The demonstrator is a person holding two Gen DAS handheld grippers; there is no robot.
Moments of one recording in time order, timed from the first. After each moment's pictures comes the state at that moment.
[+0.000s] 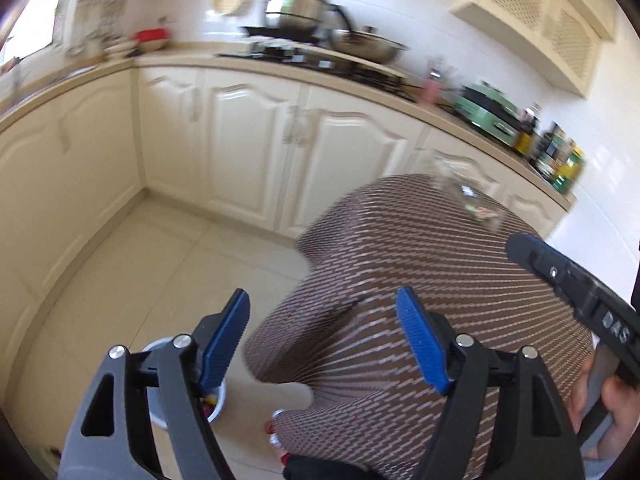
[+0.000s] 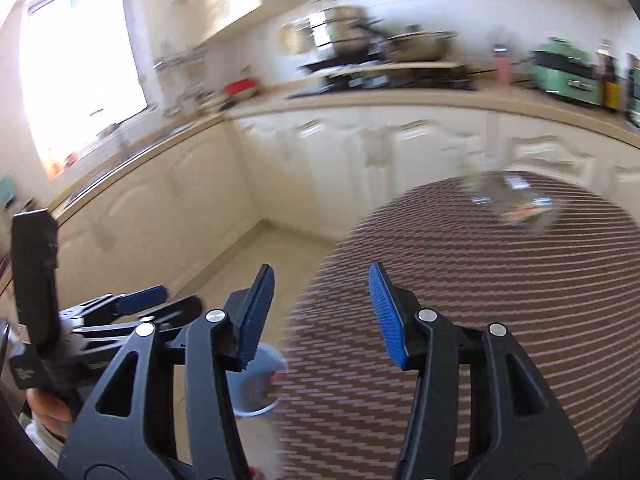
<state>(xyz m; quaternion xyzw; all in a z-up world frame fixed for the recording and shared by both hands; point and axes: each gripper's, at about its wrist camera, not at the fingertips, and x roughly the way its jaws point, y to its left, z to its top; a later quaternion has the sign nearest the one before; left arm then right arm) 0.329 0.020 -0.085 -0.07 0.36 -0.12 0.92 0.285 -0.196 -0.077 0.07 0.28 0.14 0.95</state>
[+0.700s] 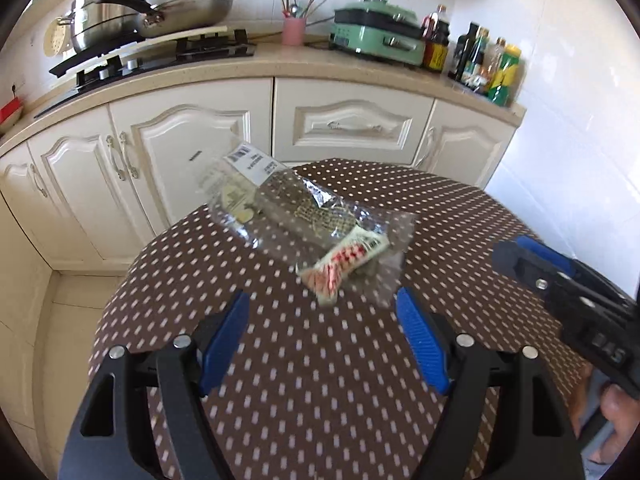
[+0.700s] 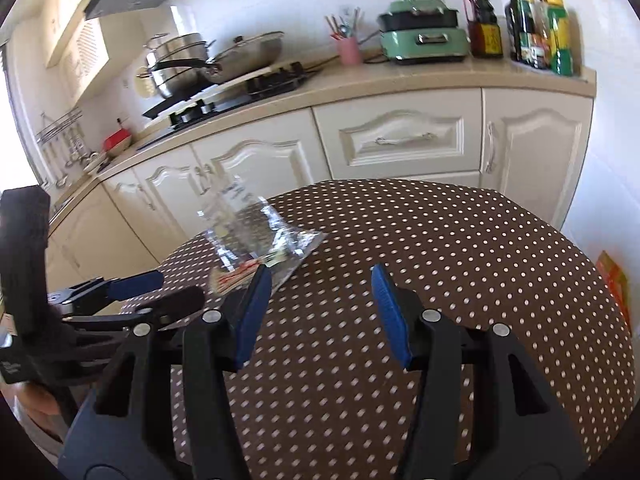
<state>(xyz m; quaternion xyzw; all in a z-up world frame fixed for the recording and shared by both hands) 0.494 -0.263 -0.107 0.06 0.40 -0.26 0.88 0.375 -0.436 -0.106 0.15 0.29 -0.03 0.95</state>
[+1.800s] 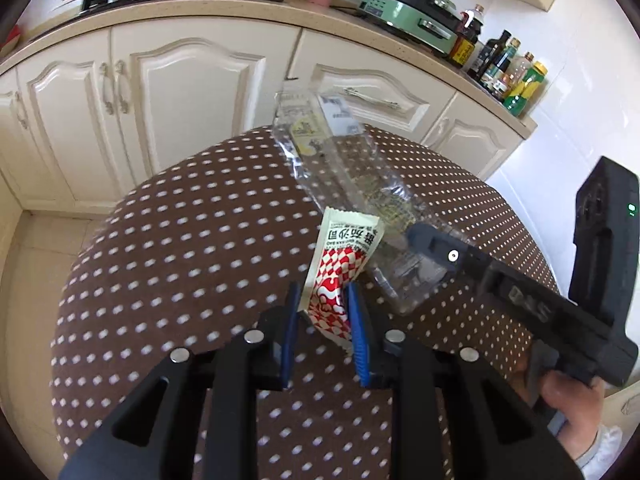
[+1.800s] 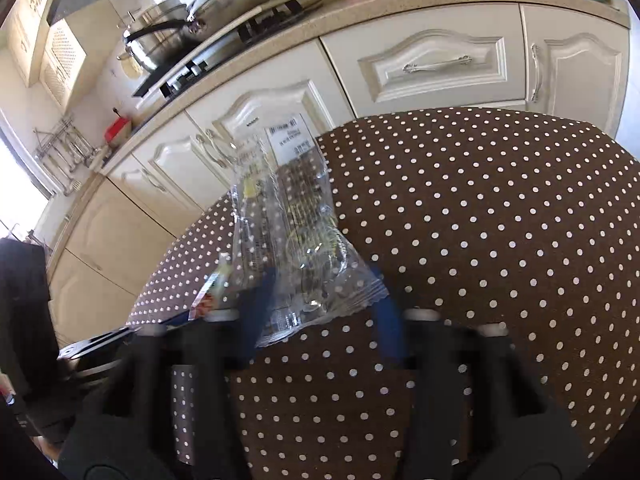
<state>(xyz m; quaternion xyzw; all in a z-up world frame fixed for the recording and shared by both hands) 0.521 -0.215 -0.141 -0.03 0.47 -0.28 0.84 0.467 -0.419 -0.159 0.23 0.38 0.03 0.90</state>
